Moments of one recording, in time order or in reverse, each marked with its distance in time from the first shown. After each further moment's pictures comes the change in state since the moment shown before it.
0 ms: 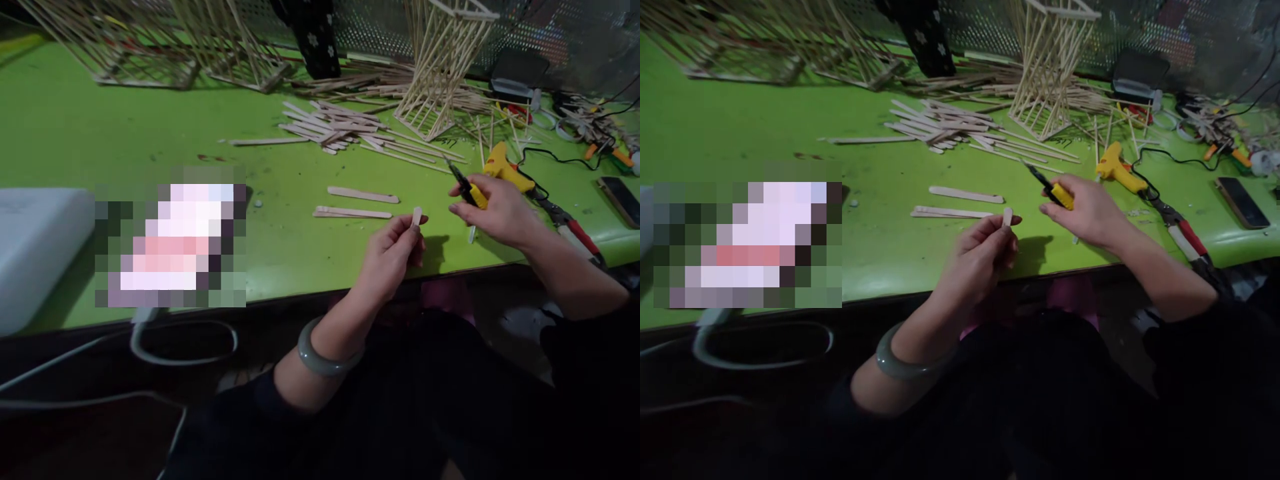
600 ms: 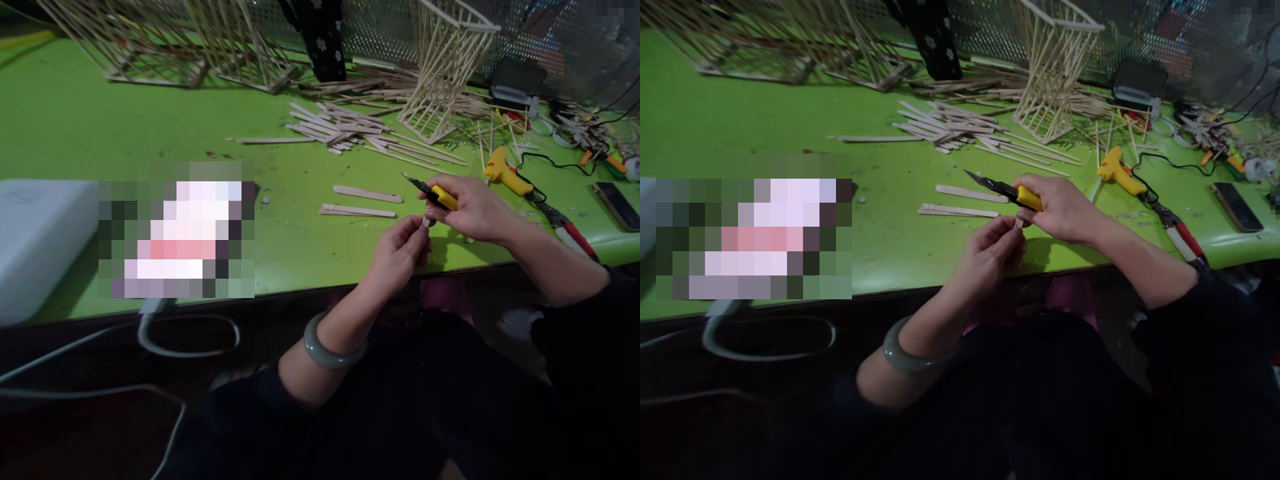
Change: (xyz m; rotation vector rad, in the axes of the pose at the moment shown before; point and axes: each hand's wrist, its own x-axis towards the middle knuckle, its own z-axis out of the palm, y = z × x) left_hand -0.001 0.000 0.002 0.050 -0.086 0.038; right_hand 0.022 -0.024 0.007 0.139 -0.164 -0.159
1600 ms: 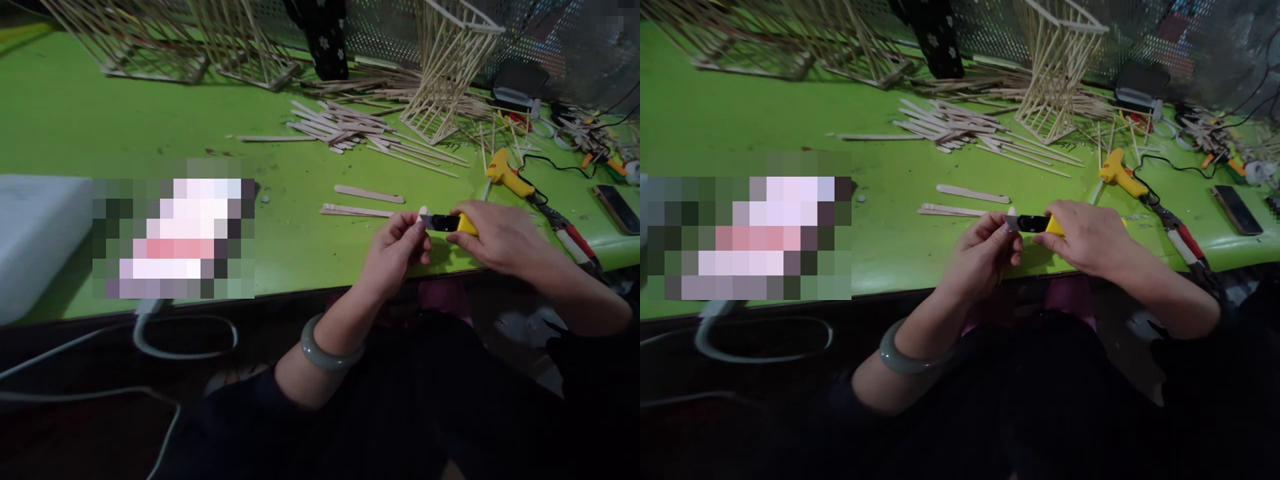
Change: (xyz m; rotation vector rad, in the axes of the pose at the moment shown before) left_hand 0.002 -0.001 -0.006 -0.230 -0.010 -0.003; right_hand -0.047 -0.007 -0.005 -0.594 -0.015 0.081
